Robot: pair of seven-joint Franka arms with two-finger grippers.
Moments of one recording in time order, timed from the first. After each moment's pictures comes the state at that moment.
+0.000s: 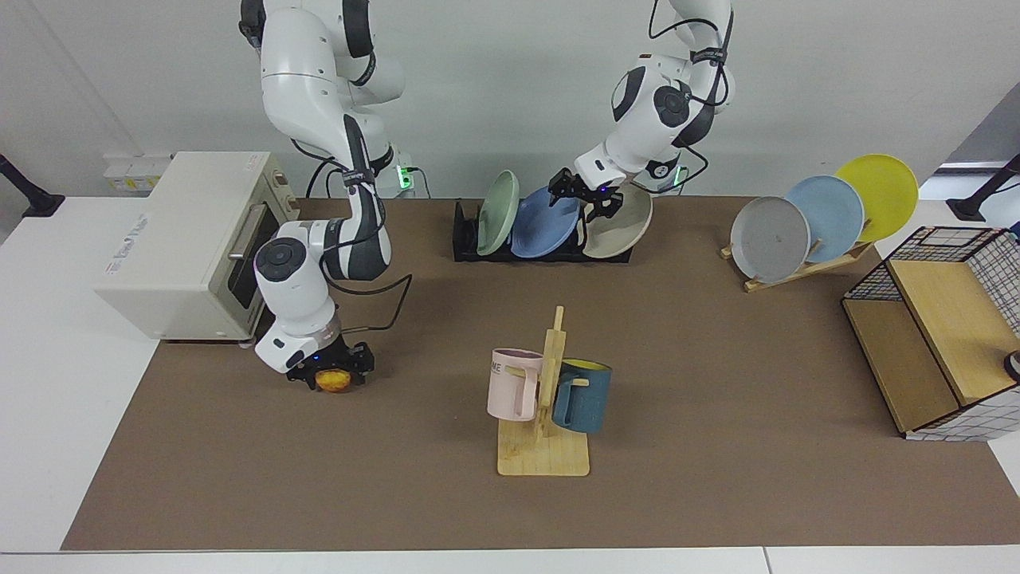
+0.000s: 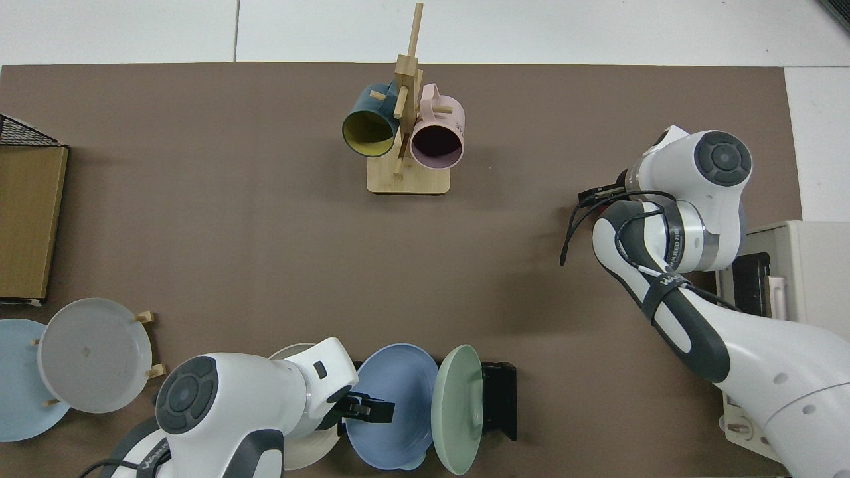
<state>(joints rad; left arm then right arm) -0.47 -0.32 -0.11 -2.55 -0.59 2.18 0.01 0.19 0.46 -0.15 -1.84 0.05 2.40 -0.11</state>
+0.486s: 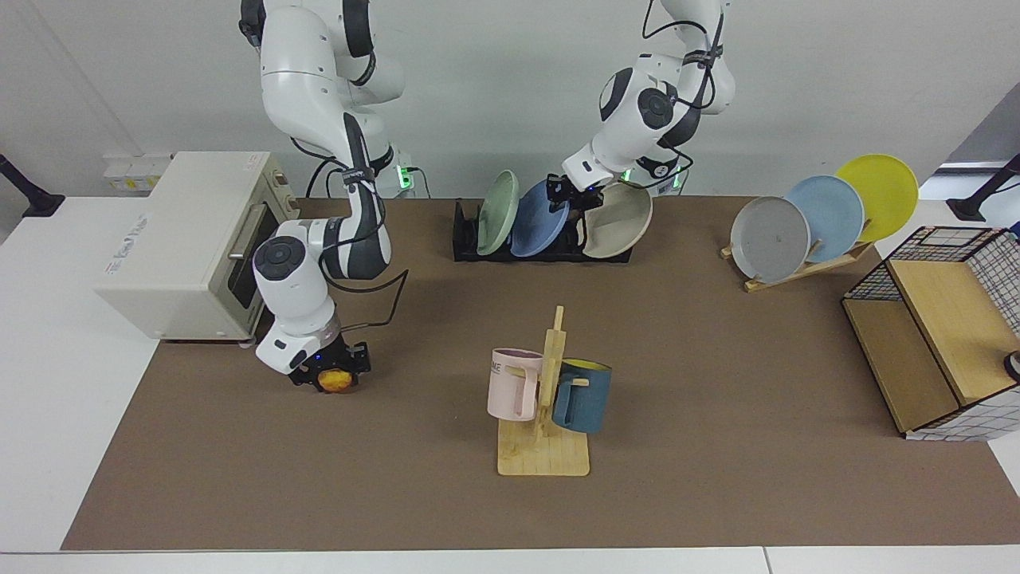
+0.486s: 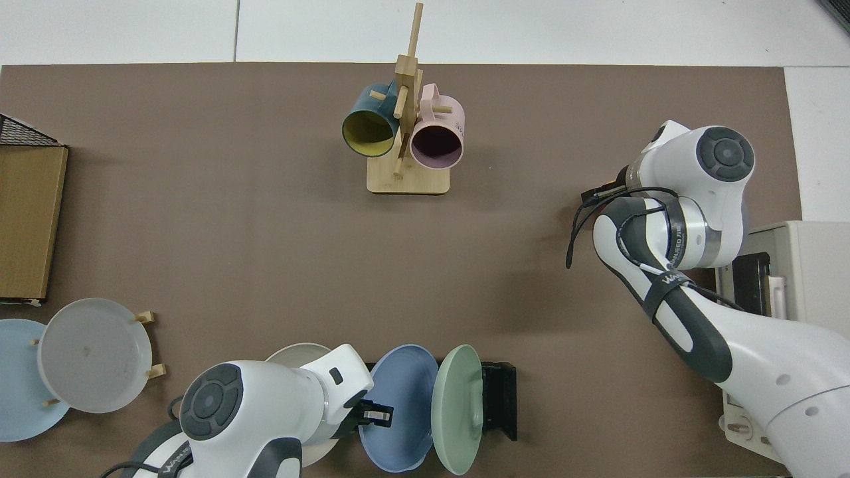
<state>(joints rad) -0.48 -0.31 -0.15 -2.55 -0.61 2.18 -0.07 0.20 0.46 -0.15 -1.82 0.06 2.39 -0.20</state>
